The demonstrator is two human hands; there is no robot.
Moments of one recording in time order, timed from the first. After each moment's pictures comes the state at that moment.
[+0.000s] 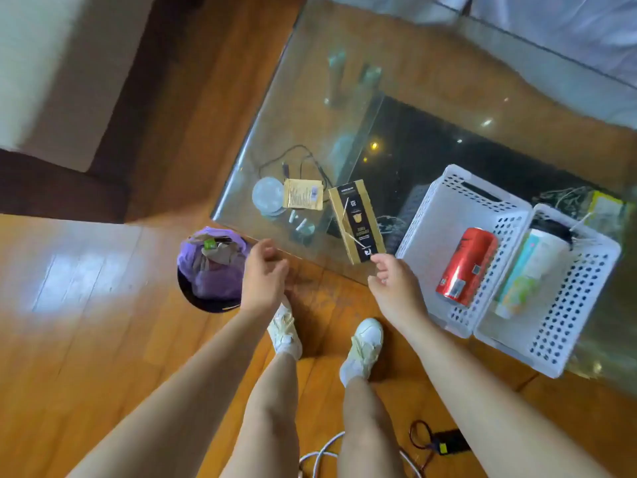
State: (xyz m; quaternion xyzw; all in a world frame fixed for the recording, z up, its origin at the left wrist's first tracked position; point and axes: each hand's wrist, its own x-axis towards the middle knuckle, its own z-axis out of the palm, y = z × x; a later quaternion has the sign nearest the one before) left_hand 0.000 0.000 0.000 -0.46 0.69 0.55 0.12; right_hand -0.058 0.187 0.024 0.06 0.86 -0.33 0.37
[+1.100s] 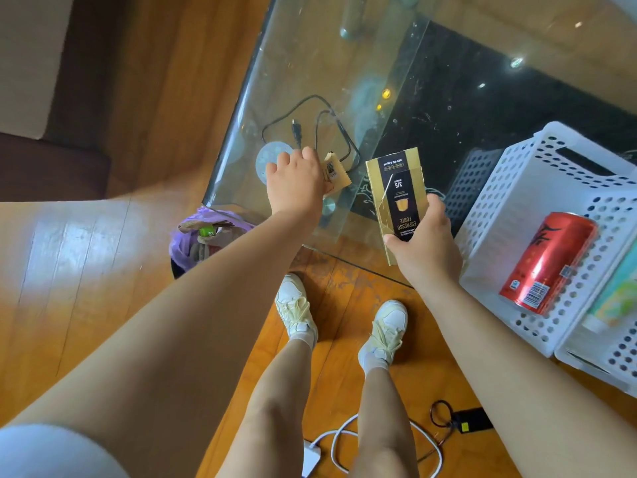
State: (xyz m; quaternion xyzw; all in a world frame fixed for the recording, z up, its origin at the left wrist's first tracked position) left_hand -0.122 -0.036 -0.103 -0.18 0.96 0.09 0.21; right_hand -0.102 0.142 -0.063 0.11 0.94 -0.18 0.28
